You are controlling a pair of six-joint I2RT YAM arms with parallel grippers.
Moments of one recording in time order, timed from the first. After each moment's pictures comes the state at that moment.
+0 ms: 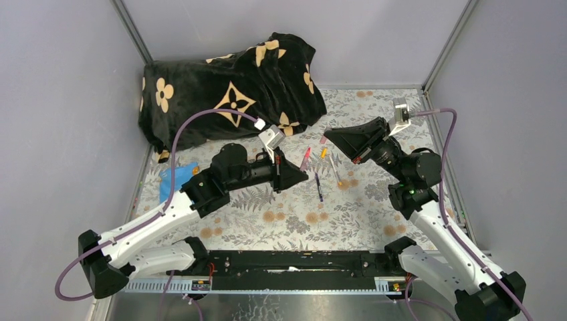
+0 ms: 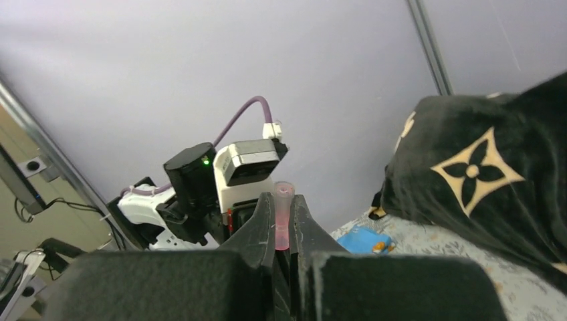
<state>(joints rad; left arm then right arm) -0.89 1.04 0.93 -0.04 0.33 -0.44 0.43 0.85 0.70 0.71 -0.57 0.89</state>
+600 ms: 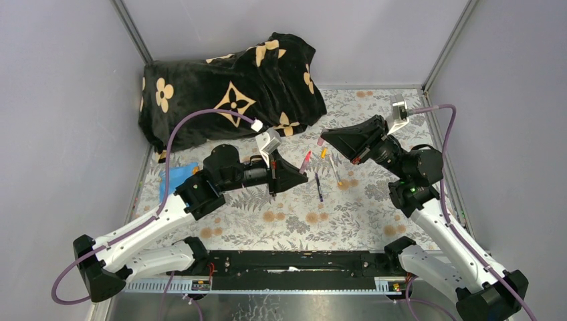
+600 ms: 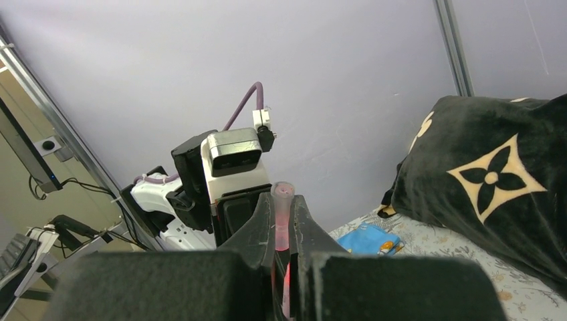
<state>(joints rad) -0.89 0.99 0.93 0.01 0.43 -0.35 0.47 0.87 0.78 0.67 -0.62 0.85</state>
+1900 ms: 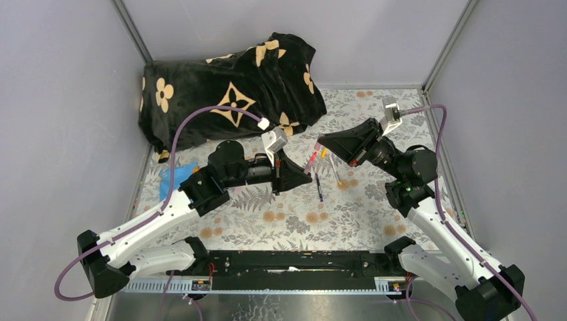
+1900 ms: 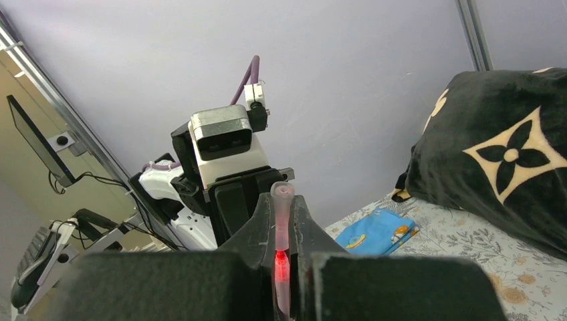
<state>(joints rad) -0.89 1.04 0.97 0.01 0.49 -0.32 0.47 0.89 0.74 0.72 -0.65 0.91</state>
